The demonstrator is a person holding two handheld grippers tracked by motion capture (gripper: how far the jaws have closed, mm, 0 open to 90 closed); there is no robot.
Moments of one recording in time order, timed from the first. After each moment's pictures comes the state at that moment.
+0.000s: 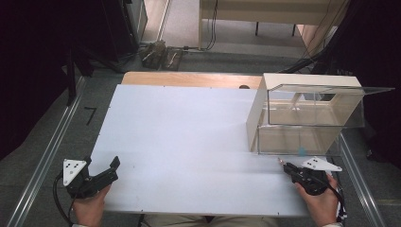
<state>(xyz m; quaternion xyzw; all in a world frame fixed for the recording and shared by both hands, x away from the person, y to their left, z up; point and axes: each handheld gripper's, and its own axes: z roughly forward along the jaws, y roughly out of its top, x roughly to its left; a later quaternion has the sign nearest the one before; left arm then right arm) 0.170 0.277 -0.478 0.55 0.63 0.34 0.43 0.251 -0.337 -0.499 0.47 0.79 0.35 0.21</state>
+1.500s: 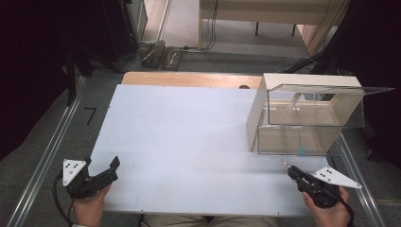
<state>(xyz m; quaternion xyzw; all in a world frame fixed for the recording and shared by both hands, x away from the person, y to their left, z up) 0.170 0.277 -0.478 0.55 0.63 0.34 0.43 0.210 -0.336 -0.469 0.45 0.76 0.41 0.24</state>
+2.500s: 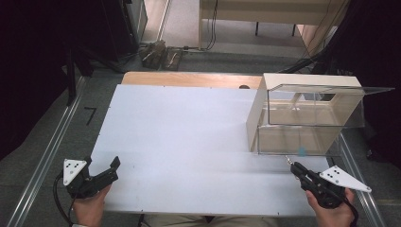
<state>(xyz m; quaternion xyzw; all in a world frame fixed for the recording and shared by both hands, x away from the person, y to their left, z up) 0.170 0.277 -0.478 0.55 0.63 0.34 0.43 0.205 -0.338 -0.454 0.44 0.73 0.45 0.26</state>
